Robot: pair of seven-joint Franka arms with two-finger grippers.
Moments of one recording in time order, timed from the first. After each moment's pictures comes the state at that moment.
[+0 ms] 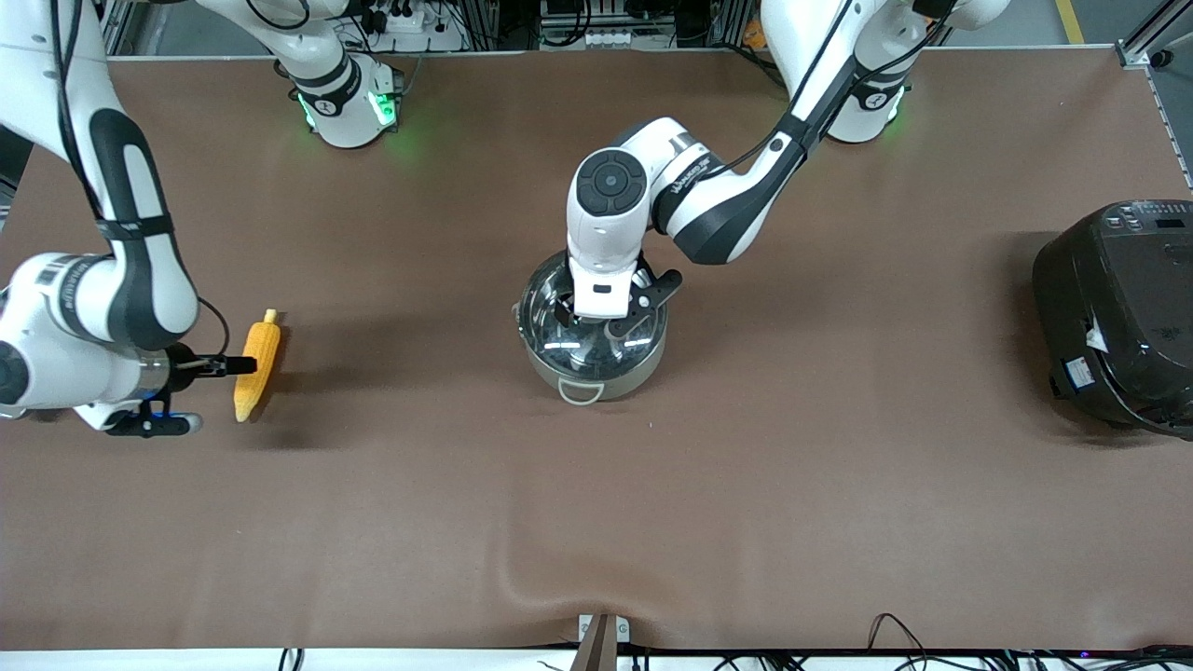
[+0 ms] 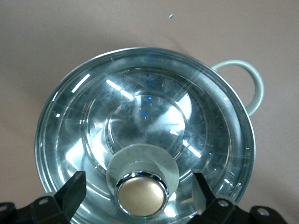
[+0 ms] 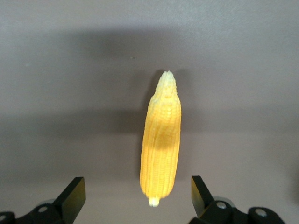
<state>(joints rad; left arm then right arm) -0.67 0.64 -0.18 -1.37 0.02 2.00 -1.56 -0.09 0.53 -0.06 -1.72 0.03 1.94 -0.16</state>
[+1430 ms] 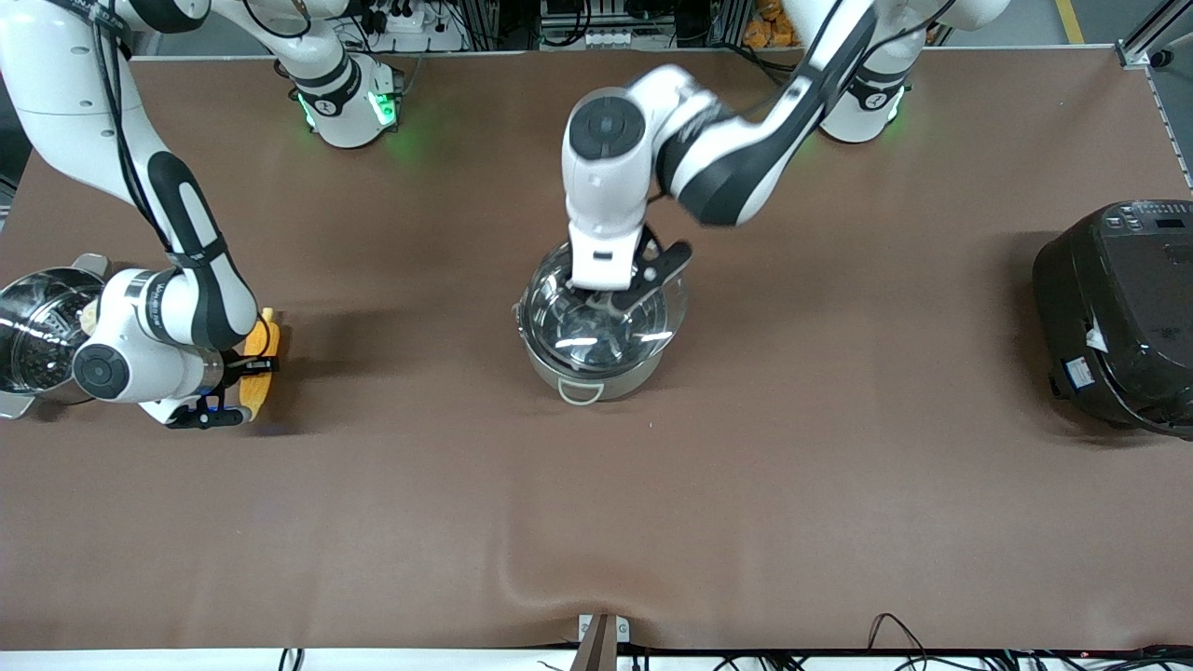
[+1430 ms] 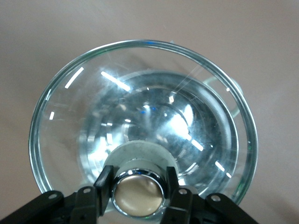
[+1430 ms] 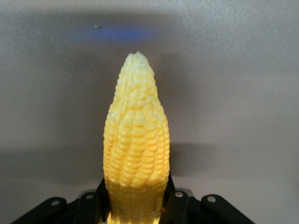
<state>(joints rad) -0.67 0.50 -0.18 -1.35 0.09 1.84 -1.54 -0.09 0.59 -0.06 -1.85 -0.04 2.13 -0.17</state>
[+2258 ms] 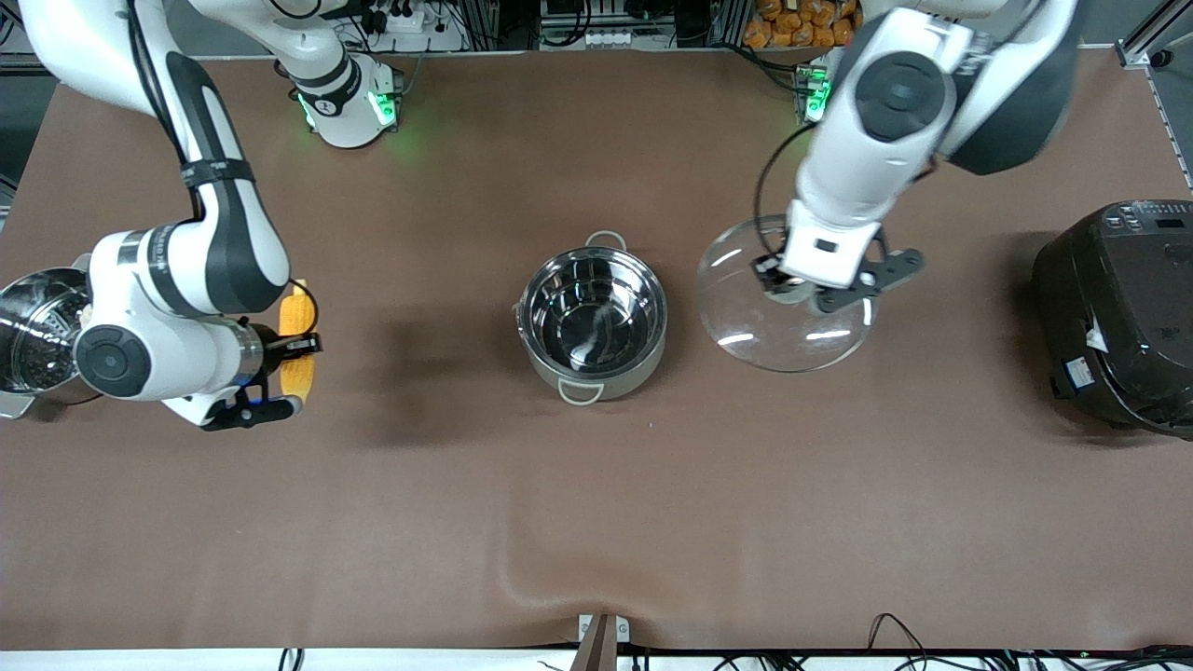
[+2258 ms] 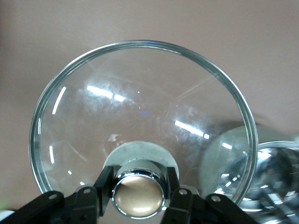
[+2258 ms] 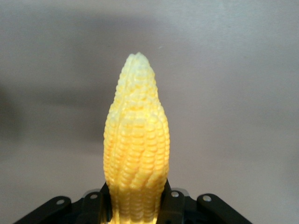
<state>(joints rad) -0.29 0.12 -0.18 -1.75 0.05 1.79 -0.84 0.13 0.45 0.00 -1.59 0.04 1.68 -0.05</state>
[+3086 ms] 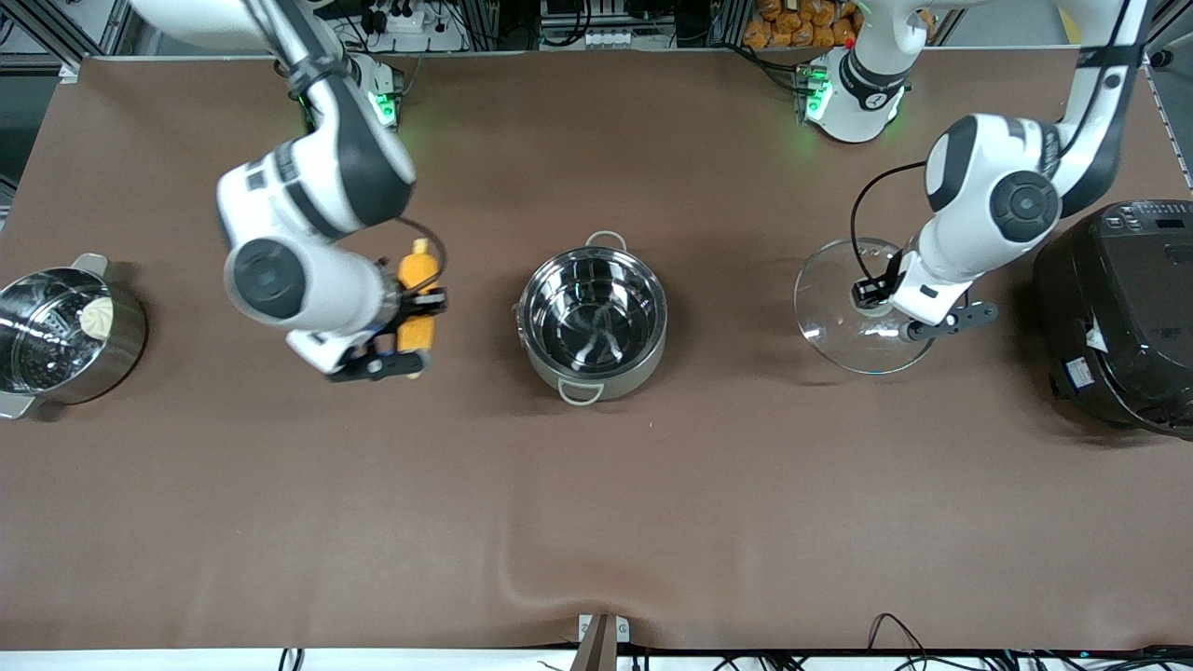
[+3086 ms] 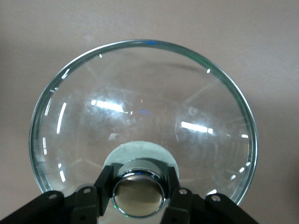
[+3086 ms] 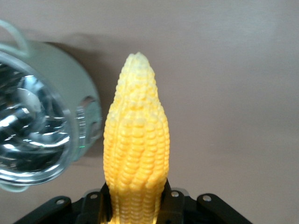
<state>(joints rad) -0.01 0.09 -0.17 -2.30 -0.01 2.29 -0.43 0.43 0.40 0.02 -1.51 0.17 1.67 0.29</state>
